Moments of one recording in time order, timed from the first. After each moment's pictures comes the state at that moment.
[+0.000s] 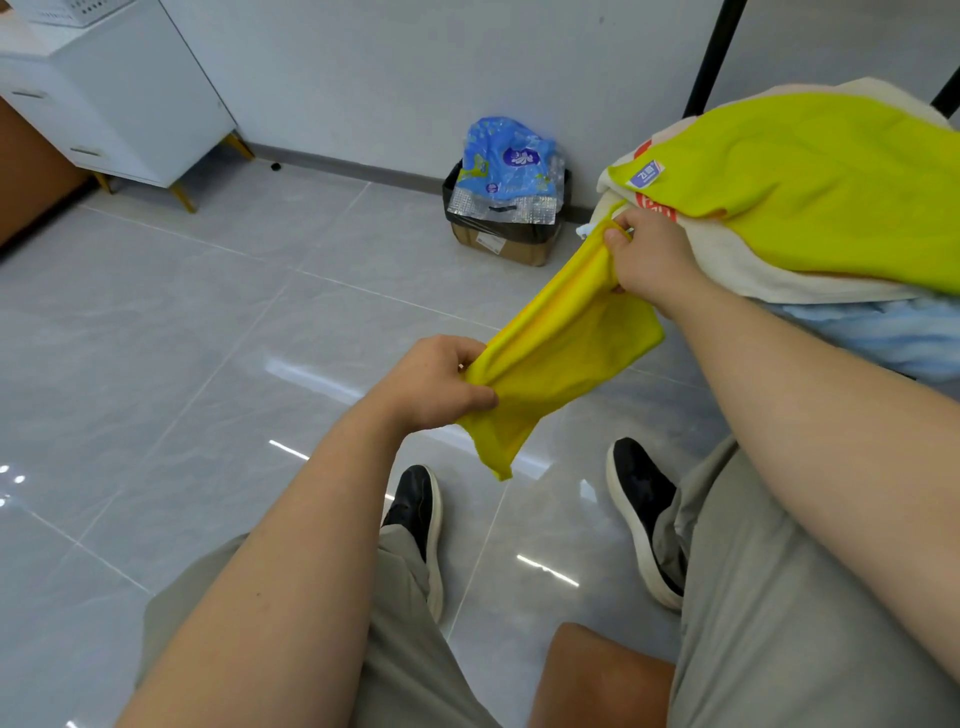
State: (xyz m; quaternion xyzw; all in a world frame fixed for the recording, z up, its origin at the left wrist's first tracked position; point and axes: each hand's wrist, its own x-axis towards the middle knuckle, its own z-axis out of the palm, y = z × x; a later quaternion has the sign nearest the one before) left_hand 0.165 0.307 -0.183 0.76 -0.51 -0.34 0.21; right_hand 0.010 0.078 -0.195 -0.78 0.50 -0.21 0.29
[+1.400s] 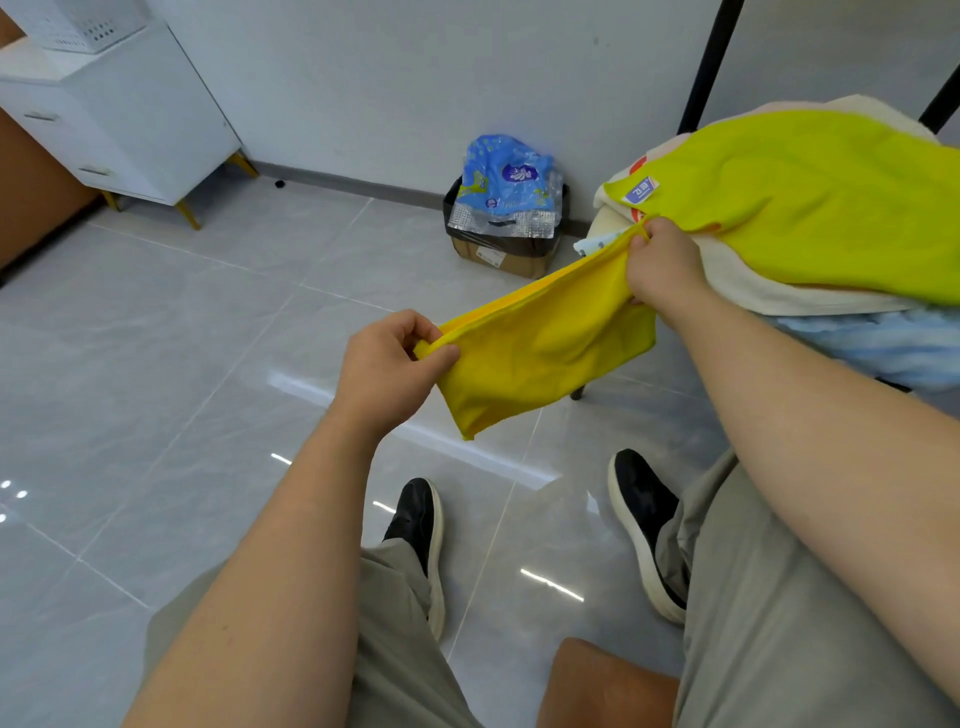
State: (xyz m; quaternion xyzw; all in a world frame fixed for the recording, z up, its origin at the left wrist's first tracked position) left_hand 0.186 0.318 -0.179 0.80 -0.41 -0.20 0.40; right_hand 0.006 0.065 -0.200 -0.70 0.58 -0.24 0.33
